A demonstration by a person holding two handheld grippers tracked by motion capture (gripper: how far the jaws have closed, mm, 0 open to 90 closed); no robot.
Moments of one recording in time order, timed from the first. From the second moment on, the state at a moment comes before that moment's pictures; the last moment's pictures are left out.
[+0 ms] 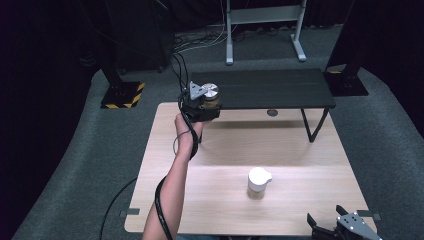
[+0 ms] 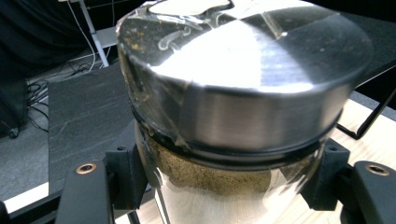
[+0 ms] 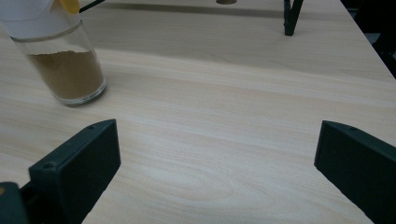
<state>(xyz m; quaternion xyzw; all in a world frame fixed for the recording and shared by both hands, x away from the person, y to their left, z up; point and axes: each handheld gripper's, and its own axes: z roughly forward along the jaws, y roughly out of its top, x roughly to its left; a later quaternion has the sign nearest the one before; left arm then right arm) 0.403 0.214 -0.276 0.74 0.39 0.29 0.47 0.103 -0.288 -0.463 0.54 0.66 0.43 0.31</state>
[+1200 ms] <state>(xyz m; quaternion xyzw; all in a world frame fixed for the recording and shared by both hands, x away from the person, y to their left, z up) 0.439 0.207 -0.263 0.73 0.42 0.29 0.46 0.103 -0.291 -0.464 0.54 0.66 0.43 0.31</state>
